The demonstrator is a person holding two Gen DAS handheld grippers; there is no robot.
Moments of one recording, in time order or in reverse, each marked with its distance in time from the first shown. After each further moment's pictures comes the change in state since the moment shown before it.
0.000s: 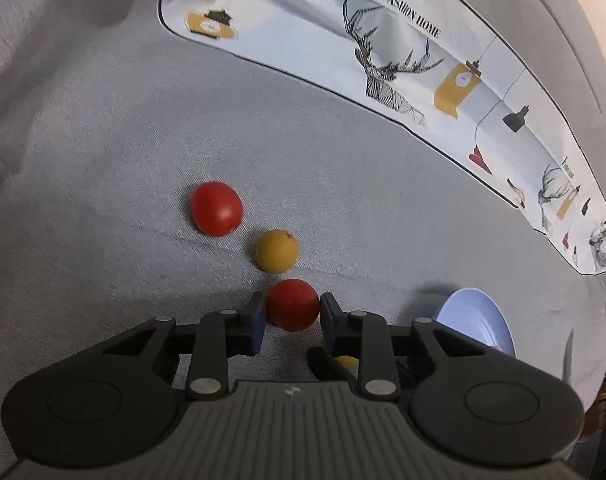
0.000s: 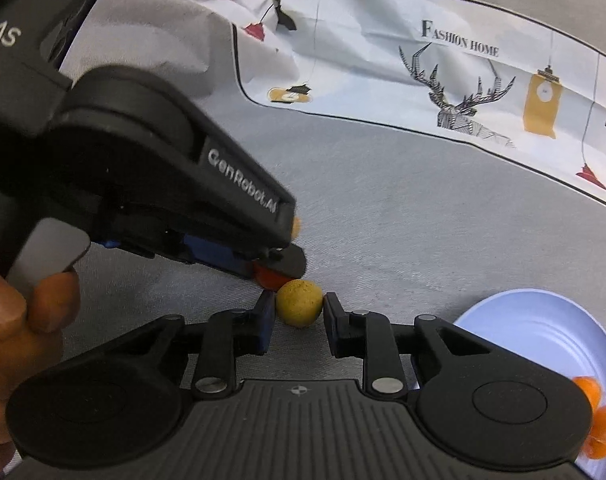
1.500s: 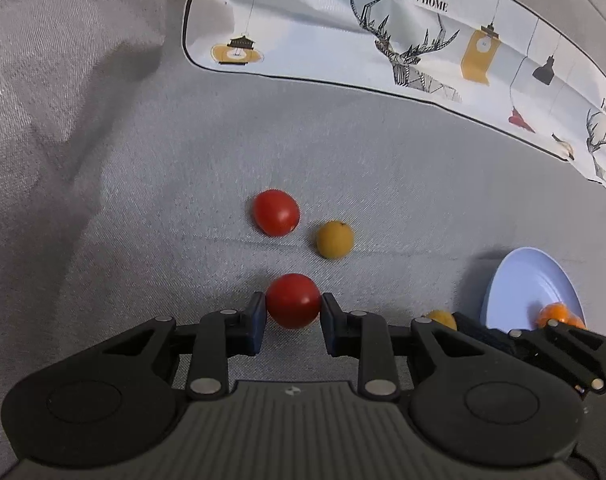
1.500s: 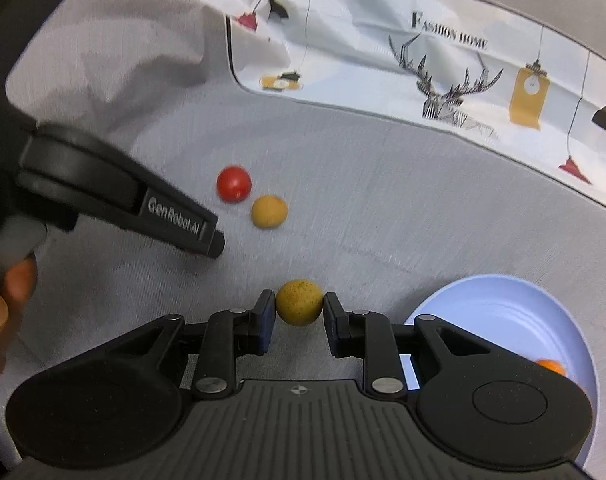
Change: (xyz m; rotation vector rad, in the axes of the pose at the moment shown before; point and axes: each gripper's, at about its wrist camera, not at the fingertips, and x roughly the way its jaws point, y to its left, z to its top) left arm -0.025 -0.014 -0.008 0.173 -0.012 0.241; right arm -0.024 -0.005 0.012 -0.006 0.057 -0.023
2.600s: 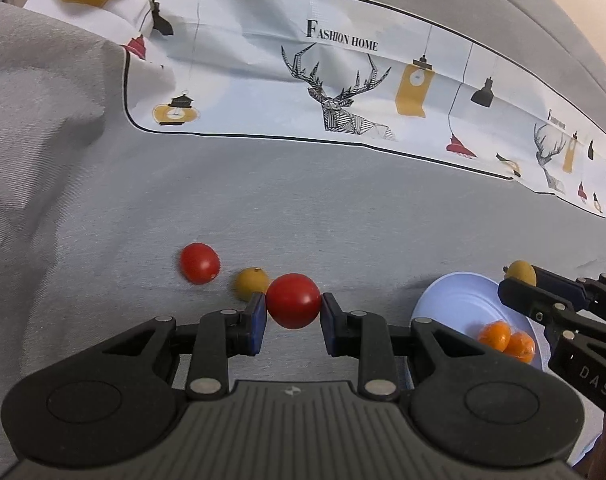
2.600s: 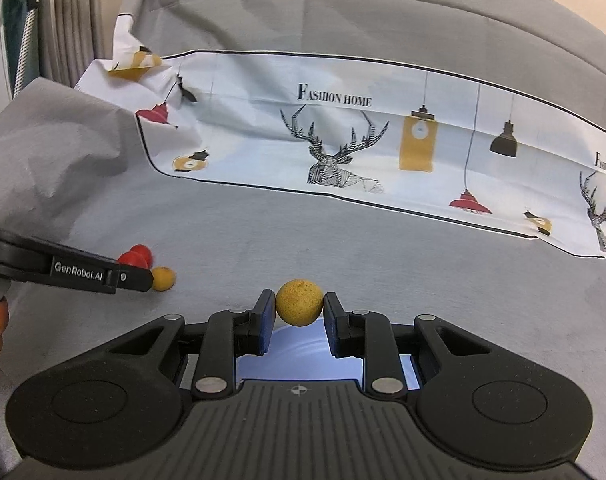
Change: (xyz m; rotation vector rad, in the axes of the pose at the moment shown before) left arm -0.026 -0.041 0.001 0.067 -0.141 -0.098; right arm -0.072 -0.084 -0.004 0.089 -0.162 -0.130
